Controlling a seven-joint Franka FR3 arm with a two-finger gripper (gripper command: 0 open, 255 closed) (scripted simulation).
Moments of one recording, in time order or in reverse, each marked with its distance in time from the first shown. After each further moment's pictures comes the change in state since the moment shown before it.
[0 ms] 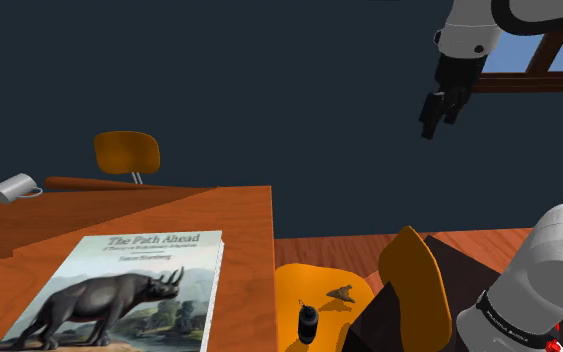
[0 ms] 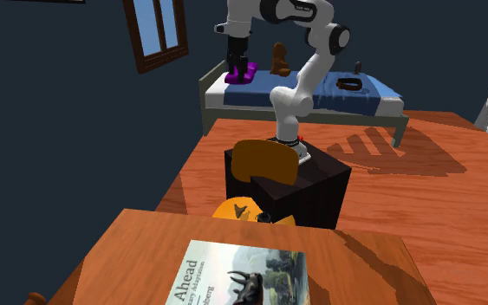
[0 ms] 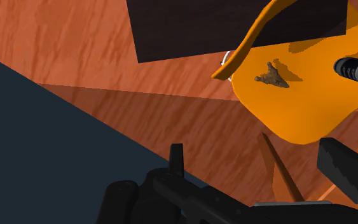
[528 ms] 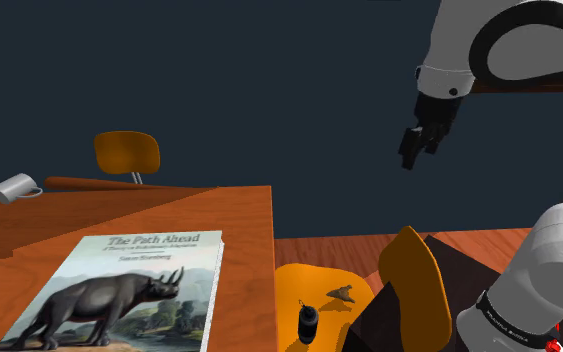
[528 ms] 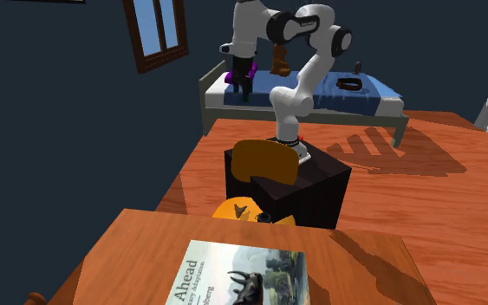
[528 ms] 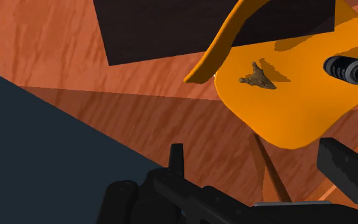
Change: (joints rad) arm 0.030 -0.035 0.075 -0.184 0.069 0.154 0.107
